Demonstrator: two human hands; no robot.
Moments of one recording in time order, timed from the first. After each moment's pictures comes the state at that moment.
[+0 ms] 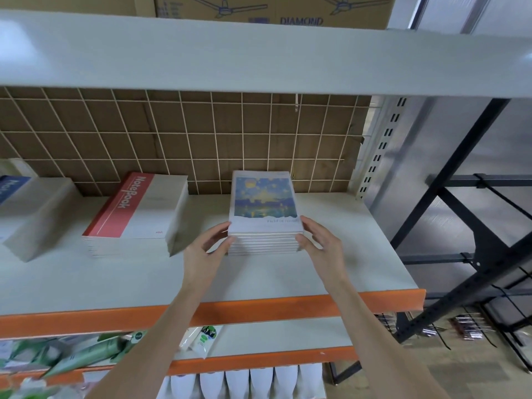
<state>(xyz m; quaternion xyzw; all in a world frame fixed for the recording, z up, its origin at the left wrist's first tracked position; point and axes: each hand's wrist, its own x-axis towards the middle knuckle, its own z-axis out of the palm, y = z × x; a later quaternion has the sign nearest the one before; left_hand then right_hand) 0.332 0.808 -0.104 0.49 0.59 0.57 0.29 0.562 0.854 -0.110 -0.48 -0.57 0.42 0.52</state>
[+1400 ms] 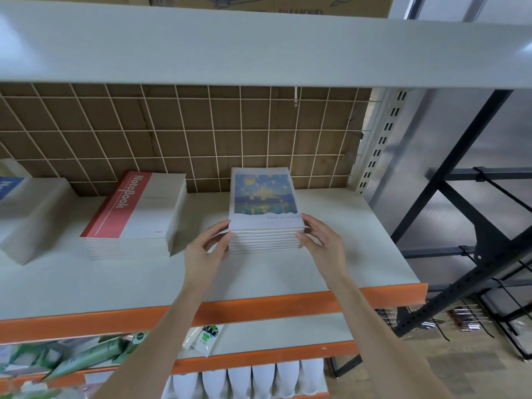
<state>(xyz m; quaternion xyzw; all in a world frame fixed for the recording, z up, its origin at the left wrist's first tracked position) 0.329 0.812 -0.110 0.45 0.55 0.60 0.37 0.558 0.851 -0.110 -0.48 -0.56 0.42 0.53</state>
